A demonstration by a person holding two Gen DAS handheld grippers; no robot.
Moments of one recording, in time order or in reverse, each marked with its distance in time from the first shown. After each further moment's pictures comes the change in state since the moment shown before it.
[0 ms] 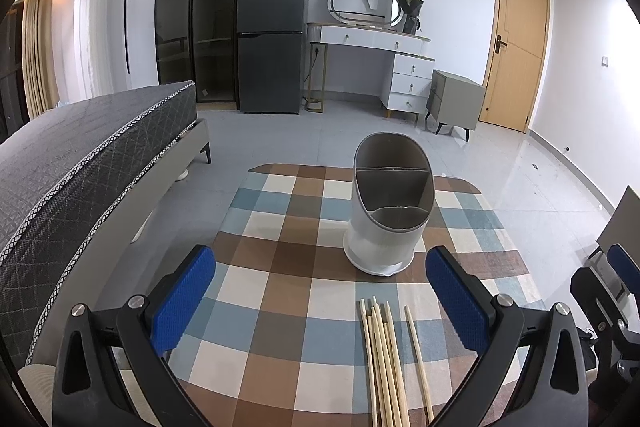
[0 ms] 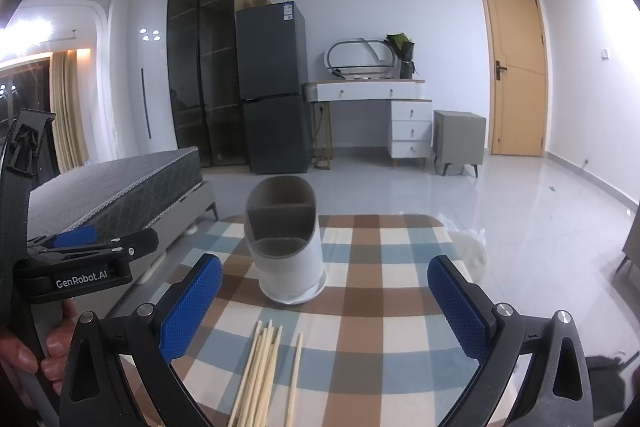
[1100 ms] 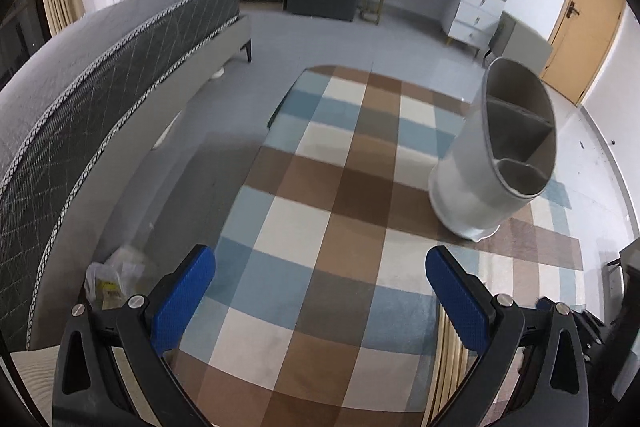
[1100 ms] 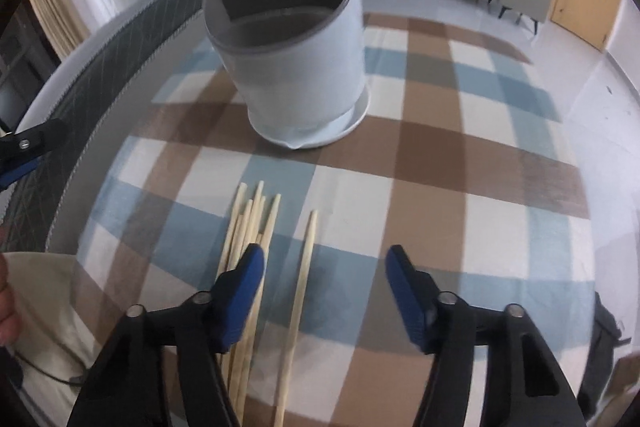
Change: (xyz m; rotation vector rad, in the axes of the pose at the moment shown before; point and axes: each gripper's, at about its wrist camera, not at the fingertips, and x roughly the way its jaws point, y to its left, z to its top) left arm 0.096 0.061 -0.011 -0.148 0.368 0.132; right arm 0.180 0.014 -0.075 -0.058 0.736 0.124
